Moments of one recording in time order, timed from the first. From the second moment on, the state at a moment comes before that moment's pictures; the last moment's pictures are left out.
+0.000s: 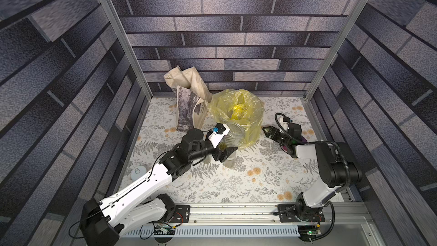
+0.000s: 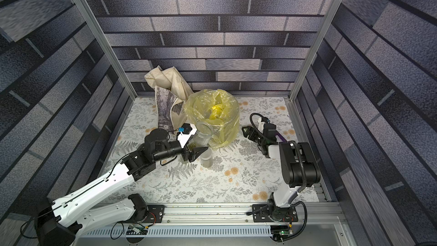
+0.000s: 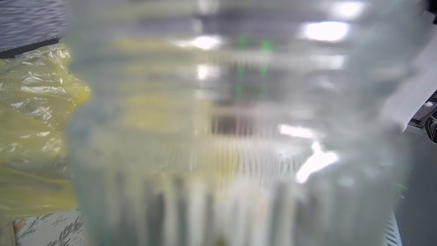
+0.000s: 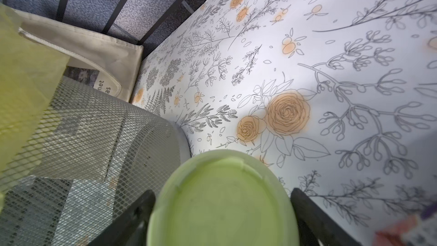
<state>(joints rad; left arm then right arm) -0.76 0.99 0.81 -0.07 0.33 0.07 0.05 1.68 0.60 0.52 -0.43 0.55</state>
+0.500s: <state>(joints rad) -0.80 0.99 0.82 -0.07 0.33 0.07 0.11 1.41 0.59 0.32 -0.26 0.41</state>
